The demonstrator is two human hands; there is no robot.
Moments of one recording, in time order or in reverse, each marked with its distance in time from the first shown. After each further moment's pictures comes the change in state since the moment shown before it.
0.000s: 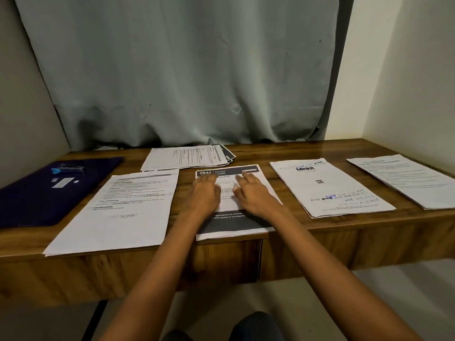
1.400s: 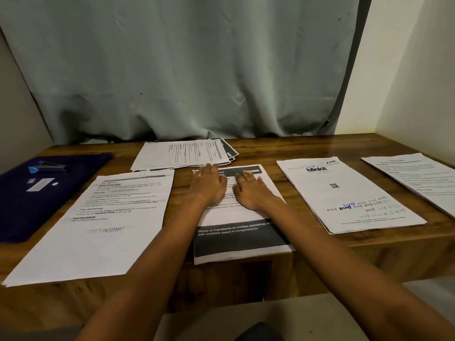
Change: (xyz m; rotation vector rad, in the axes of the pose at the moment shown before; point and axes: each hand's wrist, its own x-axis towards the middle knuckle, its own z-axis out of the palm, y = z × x) left_hand 0.082 -0.016 0.026 0.095 -0.268 -0.074; right_hand 0.082 0.030 0.032 -0.111 -0.206 0.093
